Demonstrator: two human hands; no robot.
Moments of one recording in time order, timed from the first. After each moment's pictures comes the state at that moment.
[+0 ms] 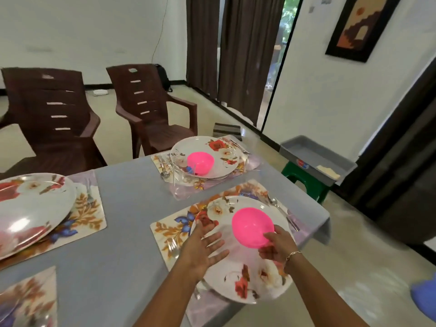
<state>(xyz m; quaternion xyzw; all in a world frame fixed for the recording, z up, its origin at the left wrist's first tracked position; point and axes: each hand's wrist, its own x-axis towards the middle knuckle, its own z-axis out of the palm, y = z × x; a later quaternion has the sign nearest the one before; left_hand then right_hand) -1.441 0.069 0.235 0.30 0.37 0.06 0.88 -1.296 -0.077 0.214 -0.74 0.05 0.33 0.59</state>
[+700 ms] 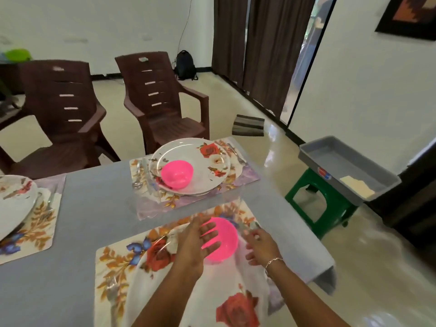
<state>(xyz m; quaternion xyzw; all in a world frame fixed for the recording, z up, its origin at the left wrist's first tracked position) -1.253 0.047 0.241 0.33 0.46 0.21 0.80 -1.129 -0.057 0.188 -0.80 -0.11 0.36 0.46</state>
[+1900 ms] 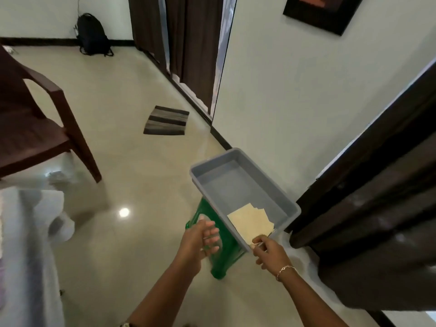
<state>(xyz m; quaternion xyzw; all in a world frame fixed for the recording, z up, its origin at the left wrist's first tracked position) -0.627 -0.088 0.193 0.40 0.45 0.04 0.80 -0.516 -0.258 0.153 -0.90 -0.15 0.29 0.30</state>
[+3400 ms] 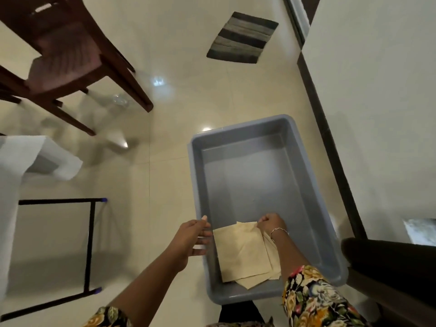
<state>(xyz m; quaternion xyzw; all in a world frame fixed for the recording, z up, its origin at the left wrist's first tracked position) -0.373 -0.093 0.053 0.35 0.67 0.00 0.65 -0.177 -0.169 -0.101 -0.84 -0.14 0.51 0.13</state>
